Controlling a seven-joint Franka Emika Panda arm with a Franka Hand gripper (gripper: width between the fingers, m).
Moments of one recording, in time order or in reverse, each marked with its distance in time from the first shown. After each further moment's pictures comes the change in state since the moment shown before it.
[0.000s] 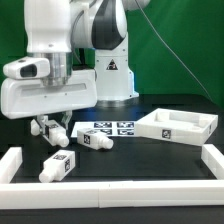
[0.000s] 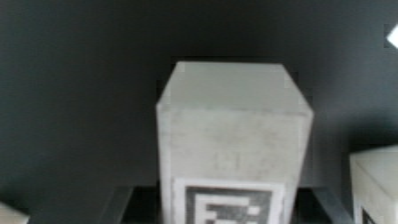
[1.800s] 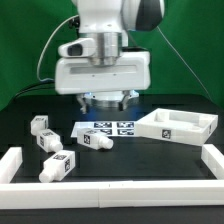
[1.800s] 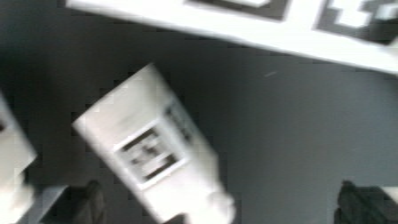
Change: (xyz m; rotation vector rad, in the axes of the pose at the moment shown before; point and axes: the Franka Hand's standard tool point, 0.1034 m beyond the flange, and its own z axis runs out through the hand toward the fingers) arm 0.046 -0.134 -0.054 0.032 0.004 0.504
